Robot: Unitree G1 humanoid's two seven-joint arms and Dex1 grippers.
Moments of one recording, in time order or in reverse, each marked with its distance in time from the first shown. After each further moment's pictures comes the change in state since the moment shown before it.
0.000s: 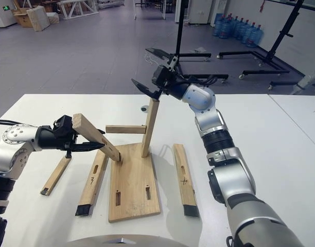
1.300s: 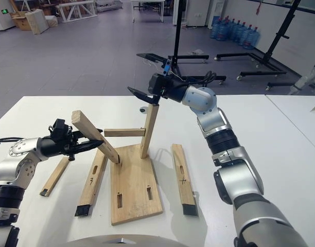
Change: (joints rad) left arm 0.079 -0.135 0.104 0.107 -0.088 -0.035 0.021; right arm -0.008 -0.072 0.099 -0.023 -0.001 -0.081 0.027
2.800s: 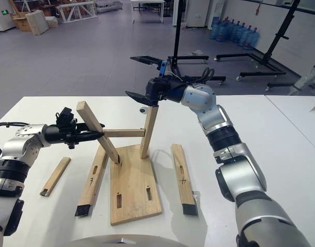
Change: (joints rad) left arm -0.262 0.039 -0.151 0.319 0.015 0.070 -0.134; right arm -0.038 -0.019 0.039 0.027 -0.040 -0.098 0.007
